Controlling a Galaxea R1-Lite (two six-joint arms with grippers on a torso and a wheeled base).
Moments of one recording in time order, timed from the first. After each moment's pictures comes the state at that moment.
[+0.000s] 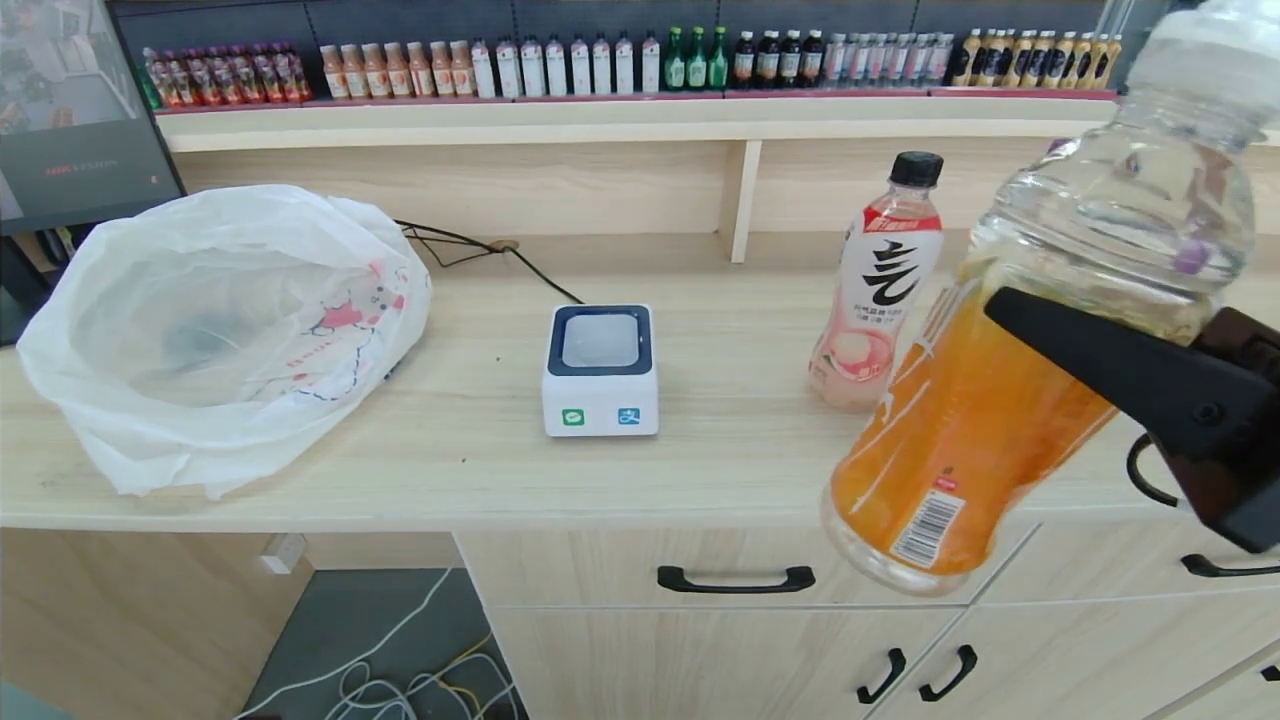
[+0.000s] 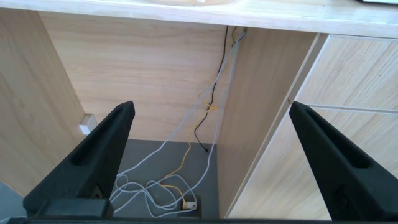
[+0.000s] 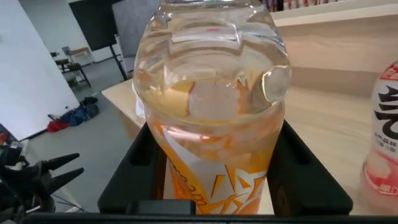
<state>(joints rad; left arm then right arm) 0.00 0.00 0.00 0.00 0.00 0.00 0.65 1.21 -0.50 -1.05 0.25 0.20</state>
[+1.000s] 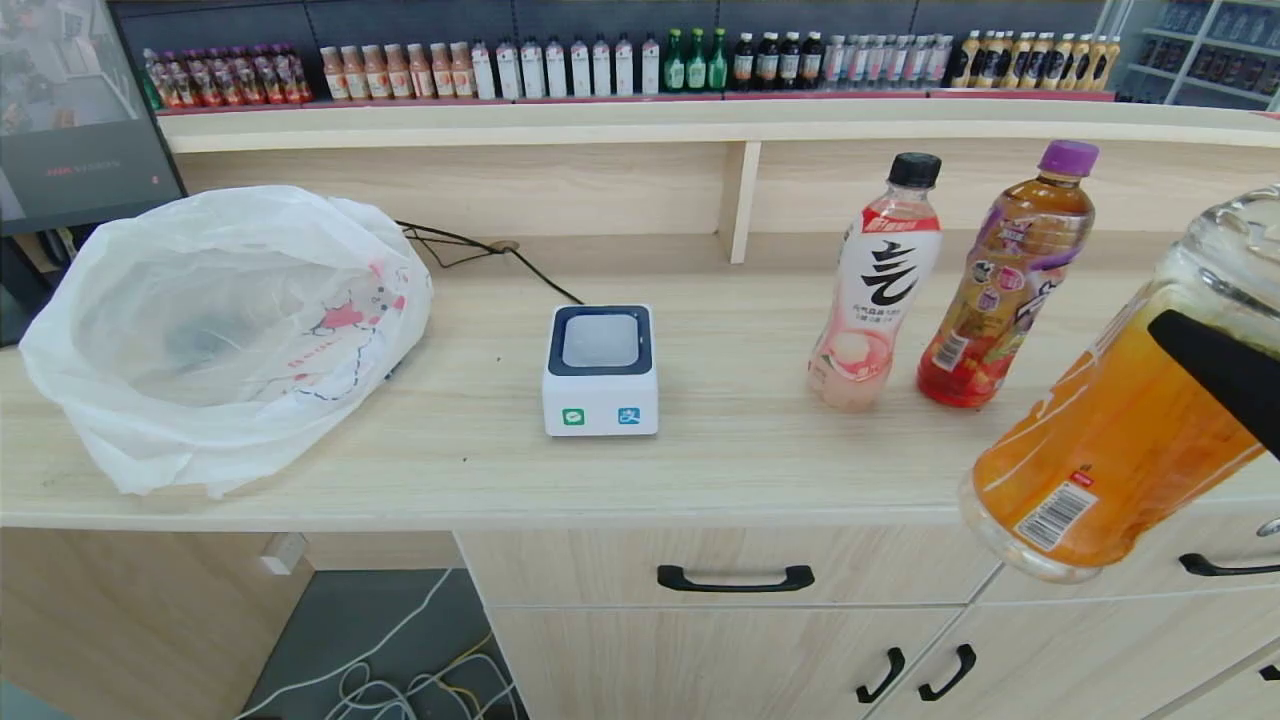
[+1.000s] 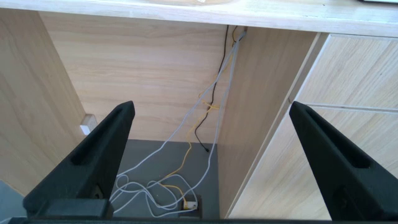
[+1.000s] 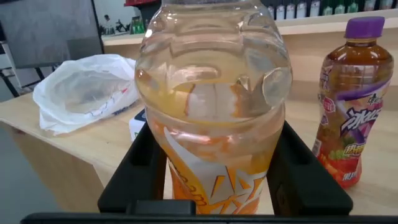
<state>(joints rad) 0.00 0.00 0.00 0.00 0.00 0.00 0.60 1.03 -0.35 -1.04 -0.05 0.04</state>
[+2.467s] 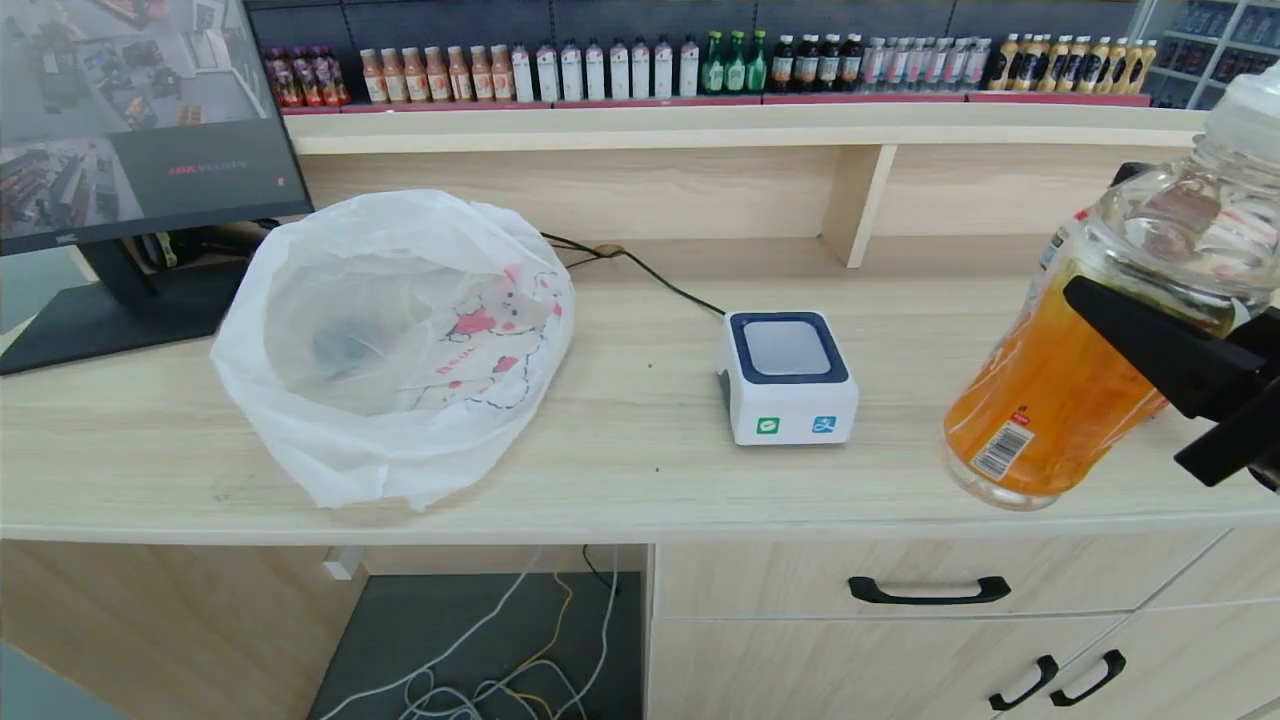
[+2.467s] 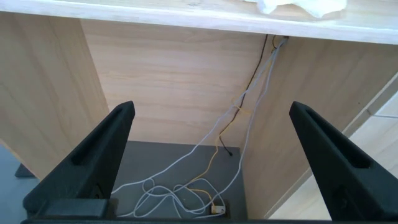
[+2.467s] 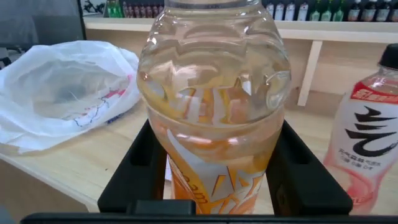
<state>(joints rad) 0.00 0.00 0.00 0.00 0.00 0.00 0.51 1.16 -0.44 -1.04 -0.05 -0.07</state>
